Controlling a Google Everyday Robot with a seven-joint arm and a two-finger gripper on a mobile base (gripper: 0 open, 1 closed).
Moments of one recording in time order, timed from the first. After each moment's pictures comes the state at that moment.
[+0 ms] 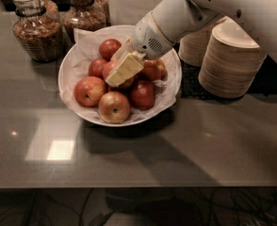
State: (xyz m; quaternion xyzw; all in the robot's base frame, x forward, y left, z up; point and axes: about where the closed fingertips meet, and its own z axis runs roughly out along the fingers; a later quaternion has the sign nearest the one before) arm 0.557 0.035 0.926 -0.63 0.68 0.25 0.29
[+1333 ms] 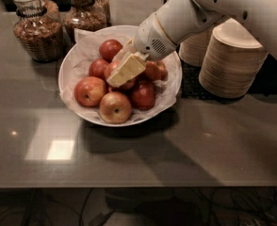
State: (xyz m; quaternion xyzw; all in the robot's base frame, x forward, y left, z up) arm 0.550 0.035 0.929 -0.62 0.67 0.26 0.30
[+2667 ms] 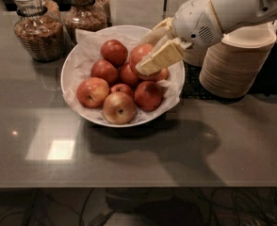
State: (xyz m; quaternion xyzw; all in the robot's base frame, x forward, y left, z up) arm 0.520 -0.026 0.987 -0.62 0.64 0.26 0.37
